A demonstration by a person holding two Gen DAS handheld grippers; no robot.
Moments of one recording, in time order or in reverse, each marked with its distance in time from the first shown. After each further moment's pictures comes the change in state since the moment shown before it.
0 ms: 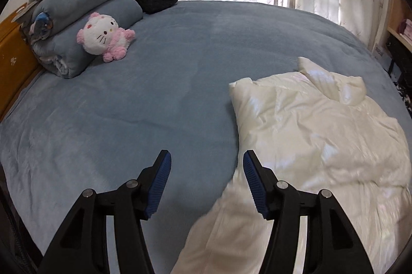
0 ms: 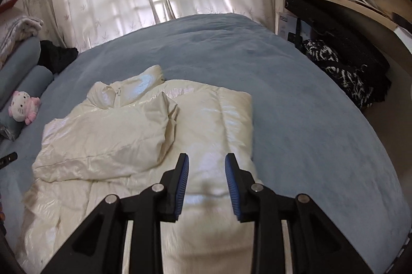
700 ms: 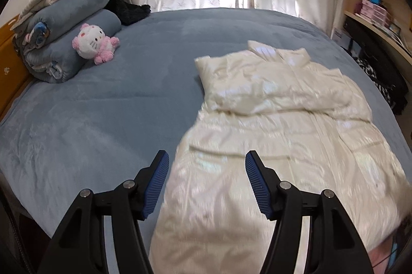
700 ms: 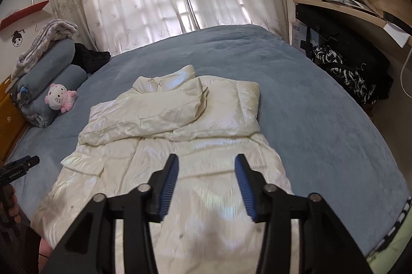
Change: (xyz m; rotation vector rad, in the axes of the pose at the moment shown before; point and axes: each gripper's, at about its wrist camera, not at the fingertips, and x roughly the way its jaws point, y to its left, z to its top) left arm -0.122 0.002 -0.118 0.124 -0.041 -0.143; right arm -0.118 -0.004 -0.083 -0.029 -0.063 0.137
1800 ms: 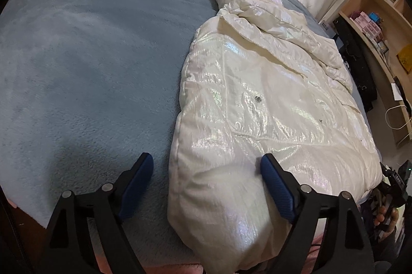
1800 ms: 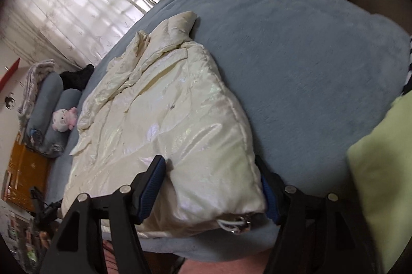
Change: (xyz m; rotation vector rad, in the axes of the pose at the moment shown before) left arm 0.059 0.089 -0.121 -0.212 0.244 -0.312; right arm -0.008 -0.124 -0.137 0.423 0.196 0.146
